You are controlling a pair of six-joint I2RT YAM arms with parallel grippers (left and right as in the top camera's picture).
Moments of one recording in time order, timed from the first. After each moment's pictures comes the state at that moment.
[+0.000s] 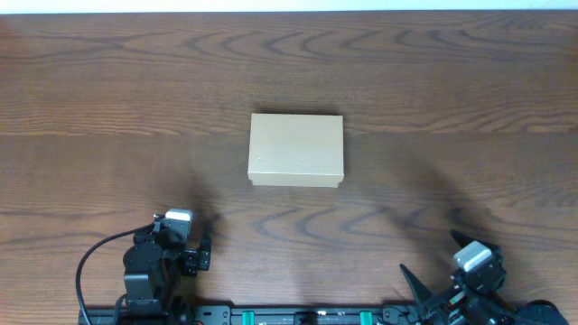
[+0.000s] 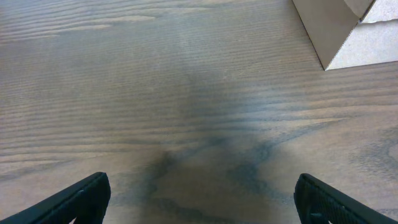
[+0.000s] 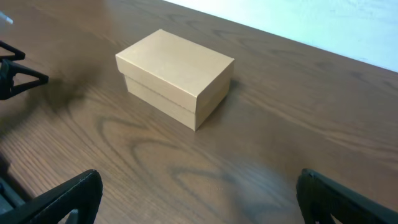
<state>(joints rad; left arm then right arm) -0.01 0.01 0.18 -0.82 0.05 0.16 0.65 0.02 0.74 -1.11 0.08 0.02</state>
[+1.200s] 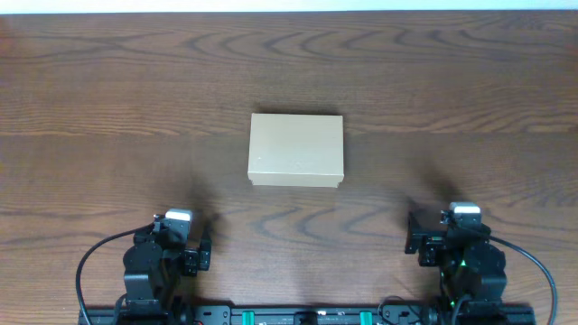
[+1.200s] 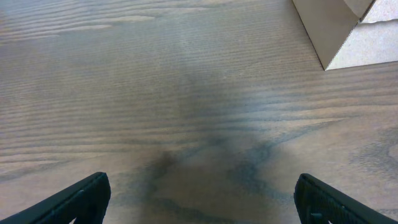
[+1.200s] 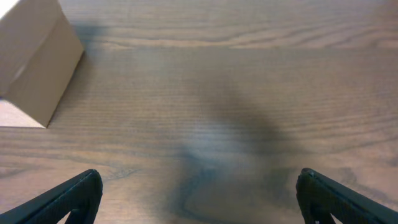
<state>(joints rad) -0.01 0.01 0.18 -0.82 0.05 0.16 0.03 0.02 0.20 -0.73 0.03 0.04</state>
